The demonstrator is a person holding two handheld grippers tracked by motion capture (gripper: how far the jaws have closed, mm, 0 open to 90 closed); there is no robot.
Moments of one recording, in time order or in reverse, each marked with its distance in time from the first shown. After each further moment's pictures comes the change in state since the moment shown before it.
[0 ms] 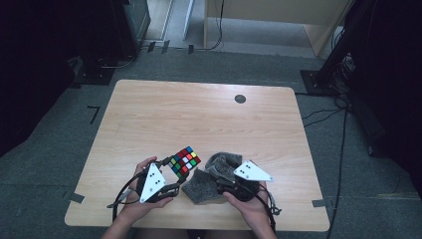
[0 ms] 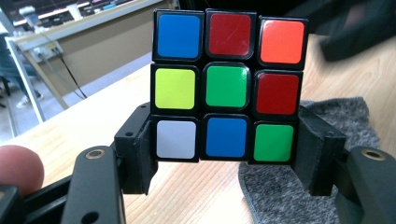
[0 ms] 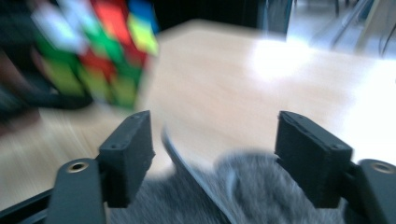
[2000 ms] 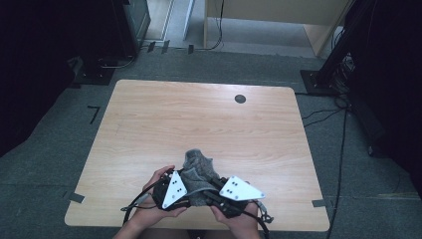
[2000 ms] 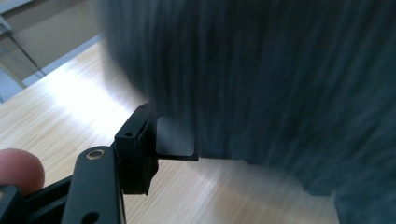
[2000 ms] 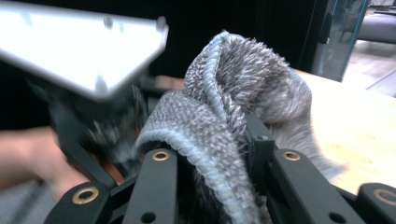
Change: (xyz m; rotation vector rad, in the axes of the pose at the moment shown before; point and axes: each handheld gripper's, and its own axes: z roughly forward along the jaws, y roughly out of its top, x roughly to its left) left arm -0.043 0.007 0.021 0.165 -0.104 0.112; right arm 0.062 0.012 -0.017 -0.161 0.182 -0.143
